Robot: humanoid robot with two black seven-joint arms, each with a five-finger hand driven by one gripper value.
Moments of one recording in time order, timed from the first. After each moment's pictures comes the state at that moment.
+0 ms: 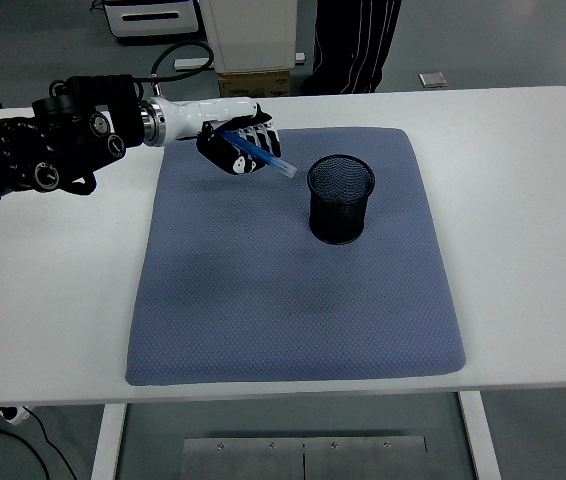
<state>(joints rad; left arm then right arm) -1.44 0.29 0.28 -0.76 0.71 -0.19 -0.34 0.00 0.00 0.57 0.25 0.35 0.07 0.00</state>
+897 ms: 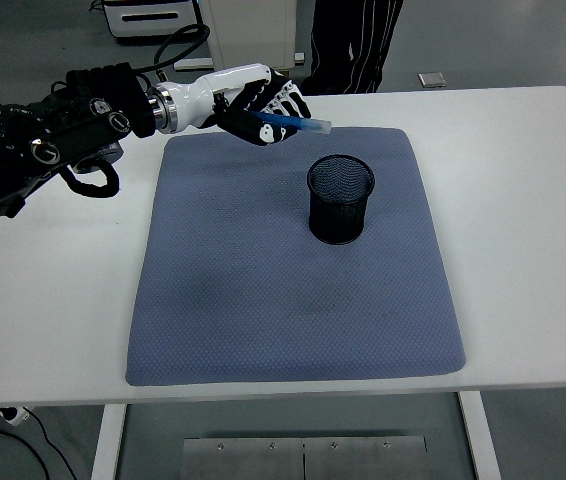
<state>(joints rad) -1.40 0.26 0.18 -0.76 0.41 -0.24 -0.35 0.00 0.00 0.57 0.25 0.35 0.07 0.00</state>
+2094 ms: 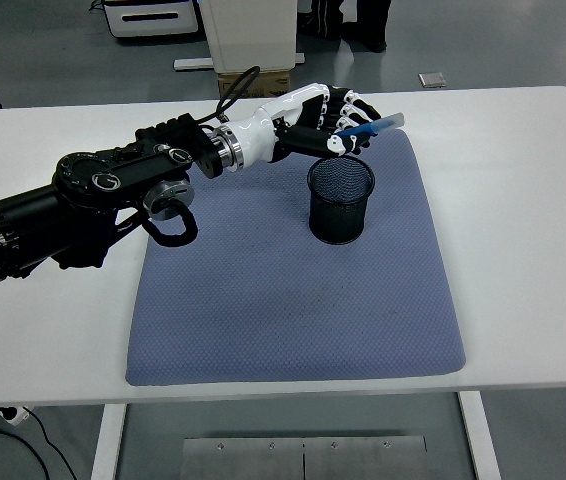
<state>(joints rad) -1.28 0.10 0.05 -0.76 0.16 -0.24 -0.38 0.00 0.00 0.57 0.25 0.35 0.07 0.00</state>
